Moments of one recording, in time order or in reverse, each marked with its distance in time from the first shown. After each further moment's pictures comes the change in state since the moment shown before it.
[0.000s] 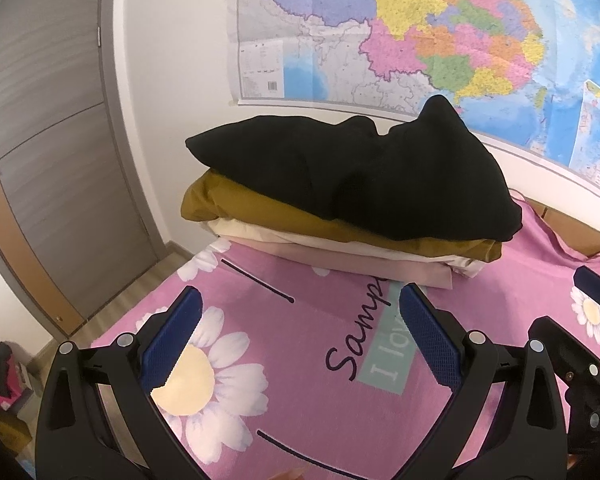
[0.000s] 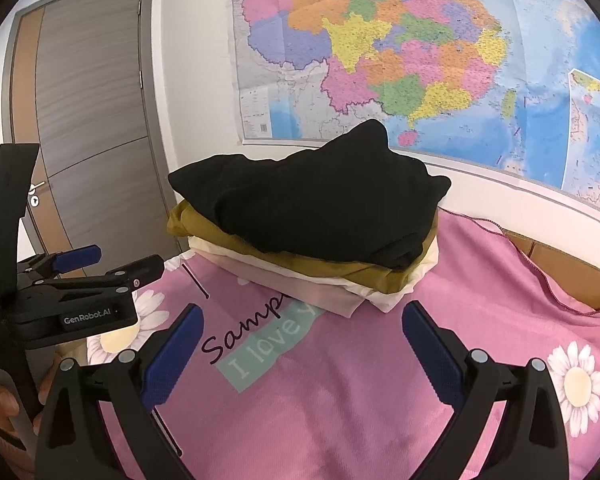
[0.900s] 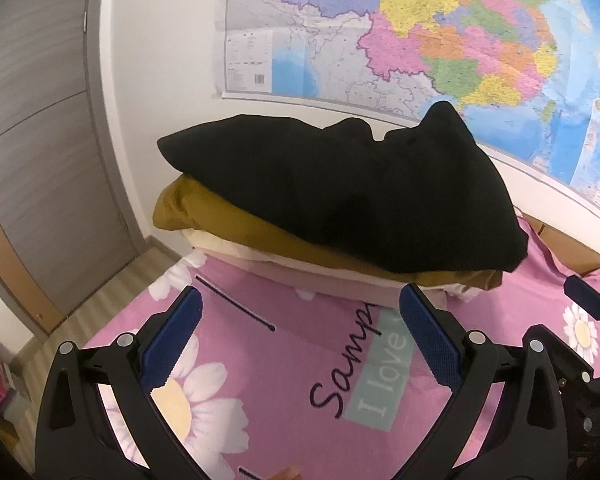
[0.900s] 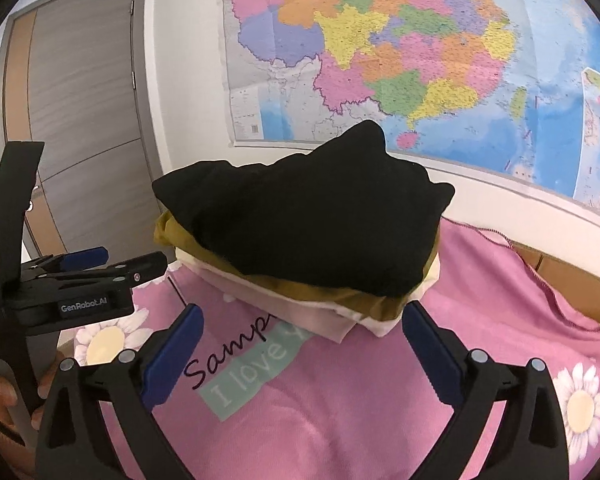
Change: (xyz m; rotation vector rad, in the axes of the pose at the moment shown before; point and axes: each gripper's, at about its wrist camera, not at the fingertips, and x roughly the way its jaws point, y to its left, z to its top) left arm 0.035 0.001 0.026 -0.030 0.030 -0.067; right arm 0.028 -0.016 0.021 0.013 0.003 0.000
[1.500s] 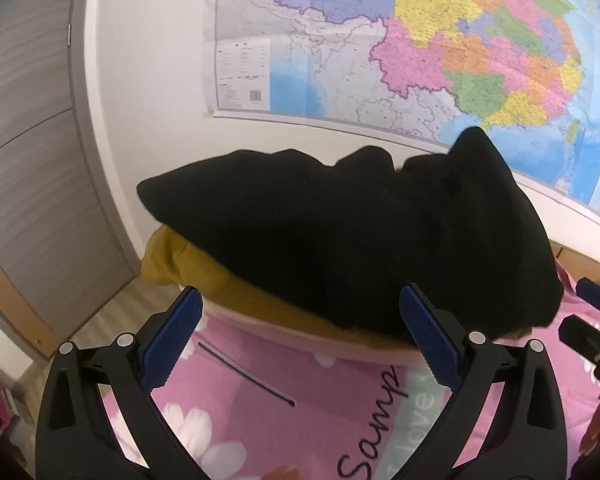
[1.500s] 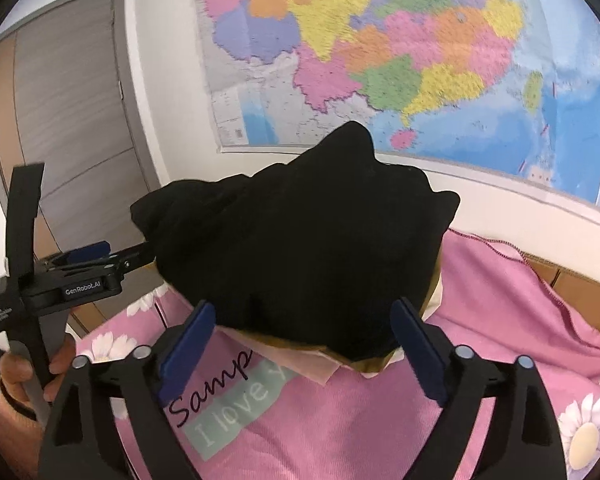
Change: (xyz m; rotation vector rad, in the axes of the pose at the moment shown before) left arm 0.052 0.025 0.047 0.033 -0.026 -0.010; right arm 0.041 -0.032 0.038 0.037 0.029 0.028
